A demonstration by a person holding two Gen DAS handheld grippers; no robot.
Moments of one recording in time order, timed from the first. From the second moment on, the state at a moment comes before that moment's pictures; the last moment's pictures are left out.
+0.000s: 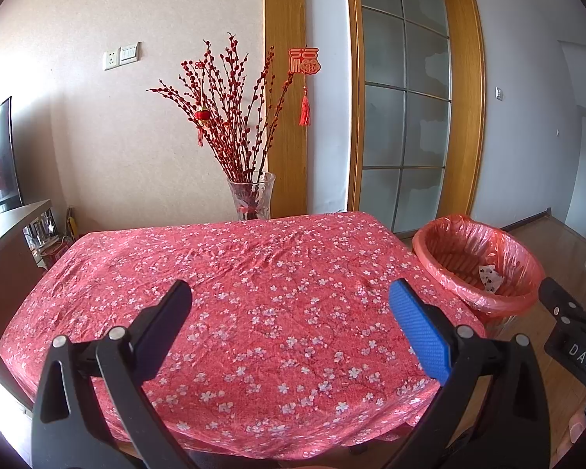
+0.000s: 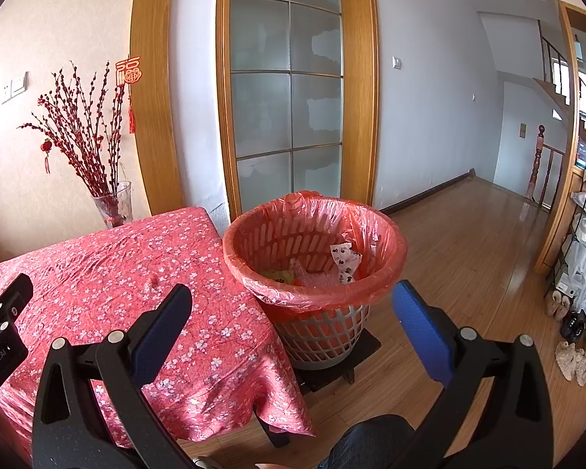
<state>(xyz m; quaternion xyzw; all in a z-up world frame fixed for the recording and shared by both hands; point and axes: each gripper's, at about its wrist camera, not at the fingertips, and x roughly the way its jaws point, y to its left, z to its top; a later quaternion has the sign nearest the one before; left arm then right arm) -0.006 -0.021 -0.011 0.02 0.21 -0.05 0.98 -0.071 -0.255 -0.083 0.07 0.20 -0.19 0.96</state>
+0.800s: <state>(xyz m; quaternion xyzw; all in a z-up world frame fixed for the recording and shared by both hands) -0.005 -0.021 -0.015 0.02 0.21 -0.05 0.98 -0.071 -0.254 -0.087 0.07 0.20 -0.19 0.96</state>
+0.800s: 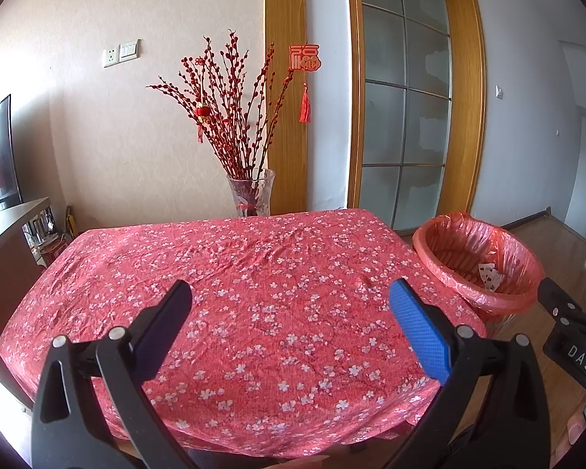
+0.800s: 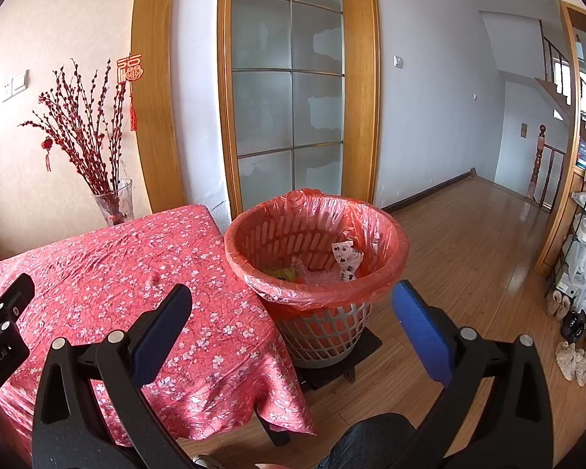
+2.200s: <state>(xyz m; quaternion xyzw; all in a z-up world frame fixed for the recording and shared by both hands) -0.005 -0.022 -0.018 0.03 0.22 -0.05 0.97 -0.071 -0.255 -0.087 0.07 0.21 -0.19 0.96</state>
